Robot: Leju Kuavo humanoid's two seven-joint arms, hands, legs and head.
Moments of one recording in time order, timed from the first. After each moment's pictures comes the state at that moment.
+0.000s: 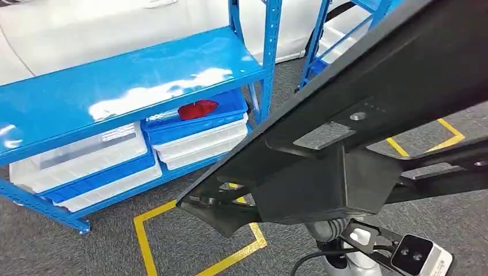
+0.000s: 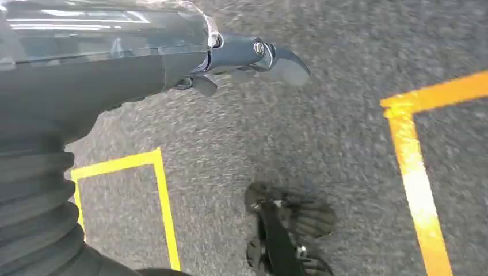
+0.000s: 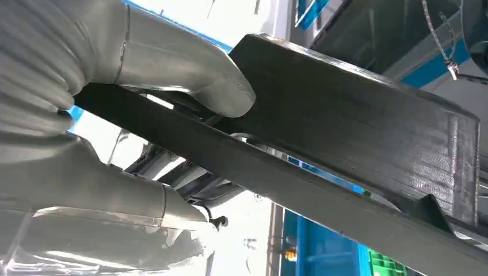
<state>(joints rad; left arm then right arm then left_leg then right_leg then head) -0.11 0.12 -1.27 -0.13 1.51 0.21 -0.23 -0.12 0.09 0.25 -2.01 -0.08 0.52 -0.70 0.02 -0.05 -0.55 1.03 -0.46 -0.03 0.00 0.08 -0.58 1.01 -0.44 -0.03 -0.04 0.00</state>
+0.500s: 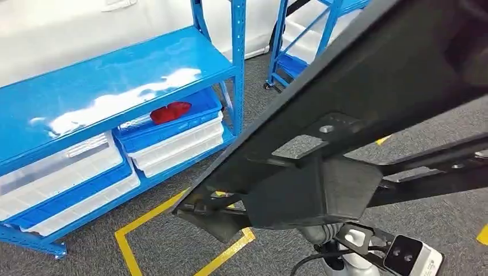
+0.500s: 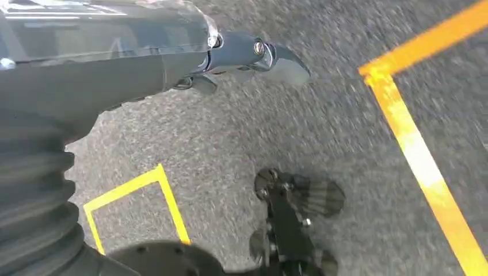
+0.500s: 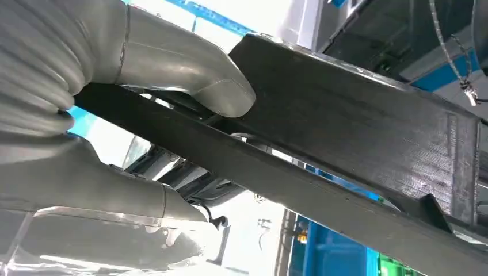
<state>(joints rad) -0.12 0.08 -1.30 -0.13 1.51 0.17 -0.24 -0.14 0.05 0.30 -2.00 -0.08 0.50 -0.70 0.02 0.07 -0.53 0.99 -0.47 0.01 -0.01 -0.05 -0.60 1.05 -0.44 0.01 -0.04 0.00</state>
